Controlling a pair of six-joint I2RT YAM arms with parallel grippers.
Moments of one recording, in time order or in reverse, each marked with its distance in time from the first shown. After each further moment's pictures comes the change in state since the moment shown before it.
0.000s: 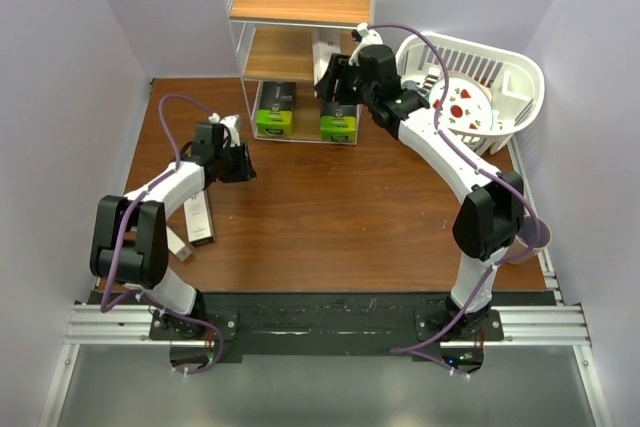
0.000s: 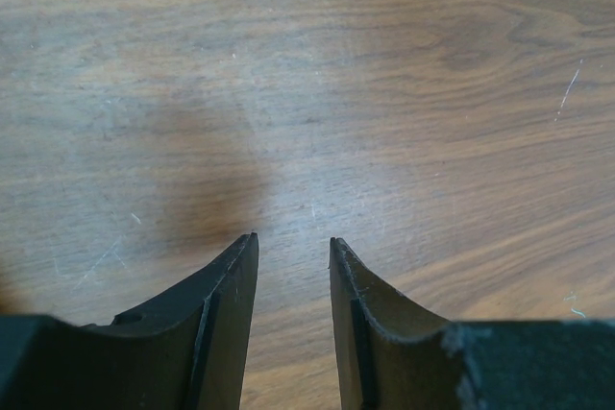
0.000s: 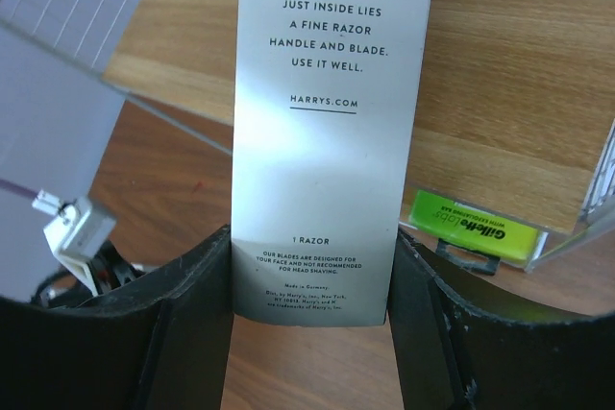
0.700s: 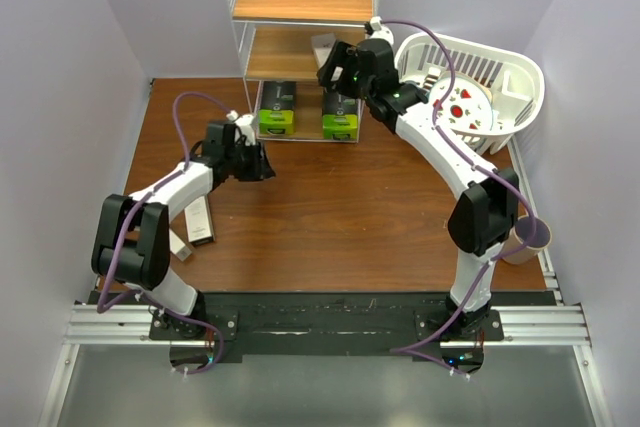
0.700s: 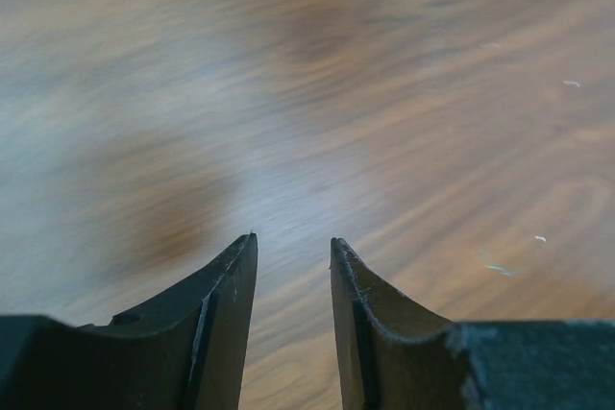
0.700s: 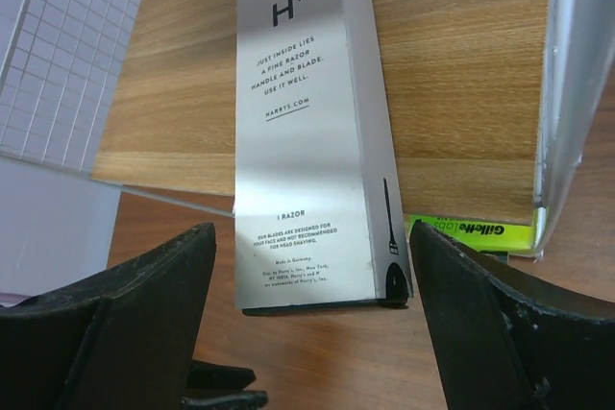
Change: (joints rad) left arm -0.066 0.000 0.000 0.055 0.134 -0.015; right arm 0.002 0.049 0.092 -0.045 0.179 0.180
